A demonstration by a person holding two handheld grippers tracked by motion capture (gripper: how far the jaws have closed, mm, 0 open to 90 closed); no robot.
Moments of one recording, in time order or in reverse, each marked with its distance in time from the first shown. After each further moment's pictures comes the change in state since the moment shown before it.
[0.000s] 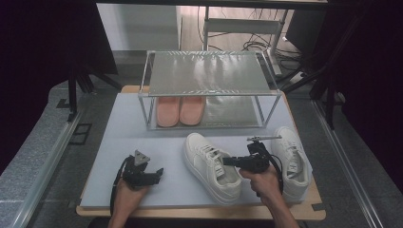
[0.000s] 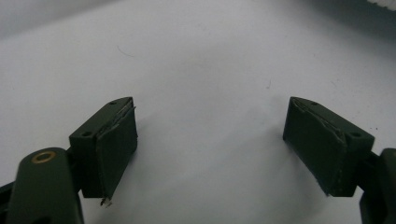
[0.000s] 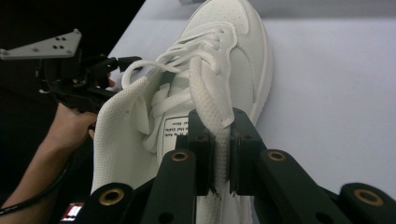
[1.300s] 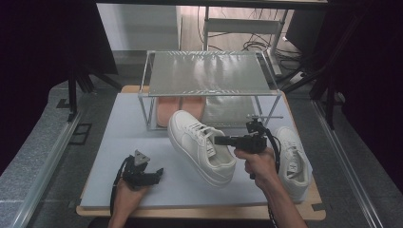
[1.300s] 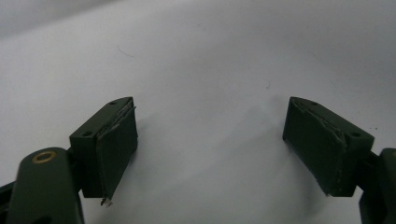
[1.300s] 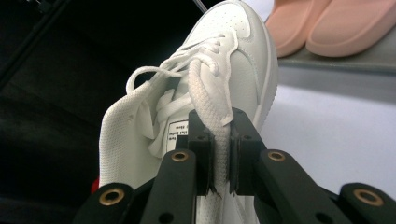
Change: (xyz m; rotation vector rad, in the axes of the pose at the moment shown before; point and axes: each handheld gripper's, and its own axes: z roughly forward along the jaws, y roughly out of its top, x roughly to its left) left arm 0.000 0.000 0.000 -0.002 -0.001 0.000; right arm 0.039 0.059 -0.016 -0.102 0.175 0.013
